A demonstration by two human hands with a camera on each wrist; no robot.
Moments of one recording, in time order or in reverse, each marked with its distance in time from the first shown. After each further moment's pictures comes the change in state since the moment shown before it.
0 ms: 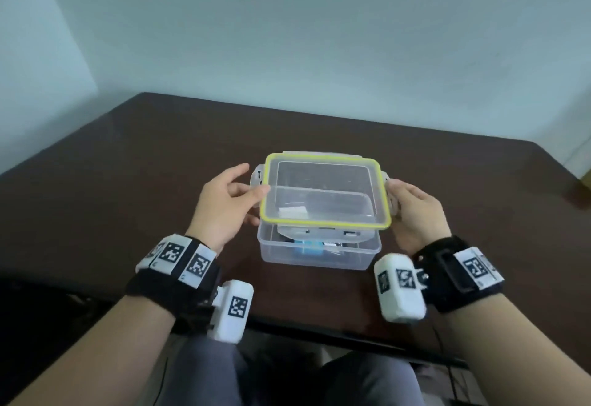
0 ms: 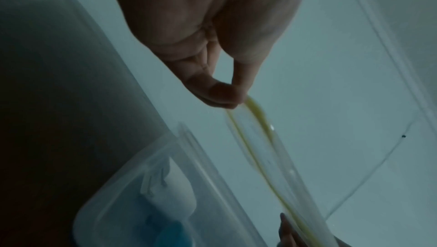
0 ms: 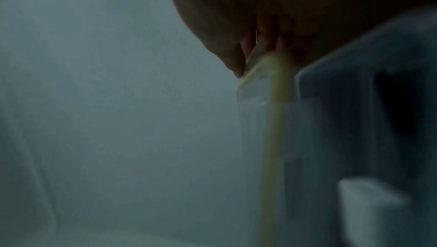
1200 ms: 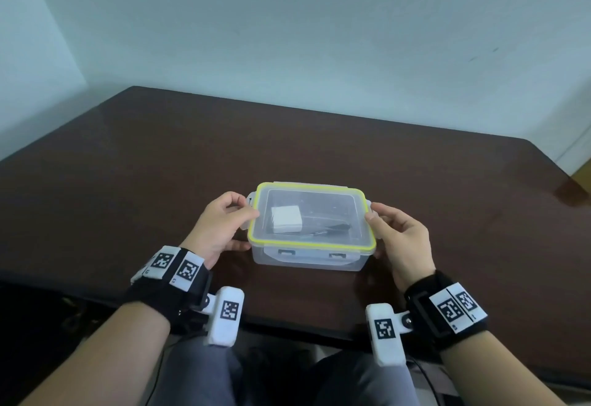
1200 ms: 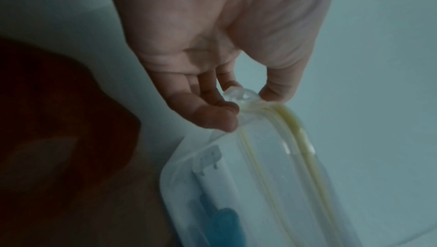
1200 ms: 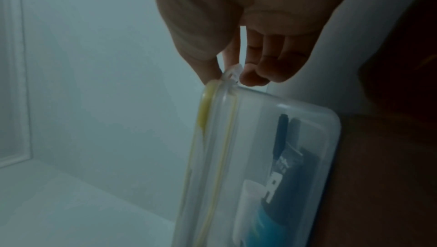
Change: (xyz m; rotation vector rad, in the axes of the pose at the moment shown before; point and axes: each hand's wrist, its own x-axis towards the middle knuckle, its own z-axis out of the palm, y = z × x) left_hand 0.003 -0.032 0.003 -0.040 -0.124 -0.235; right_hand -0.011 0.050 -0.027 -0.212 -0.071 -0.193
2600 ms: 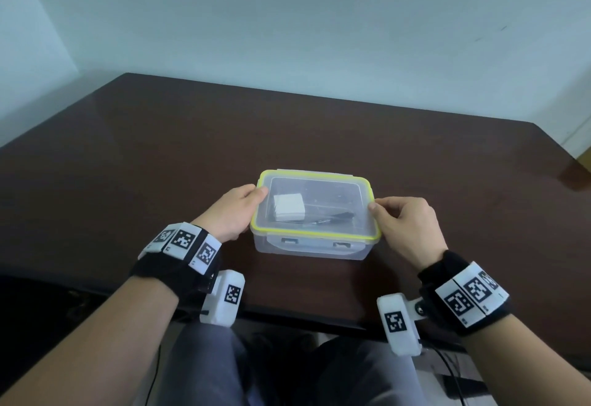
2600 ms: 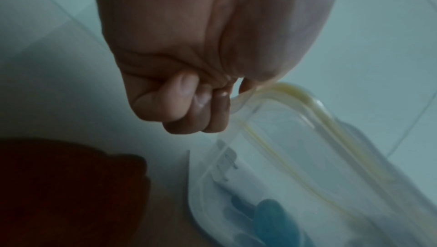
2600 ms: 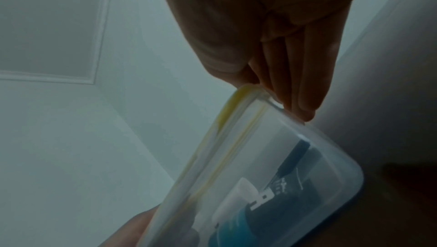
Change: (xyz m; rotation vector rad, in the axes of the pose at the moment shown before) left_hand 0.009 0.015 0.006 0.623 -0.182 -0.026; right_hand 0.000 -0.021 -0.006 -0.773 -0.057 -0.157
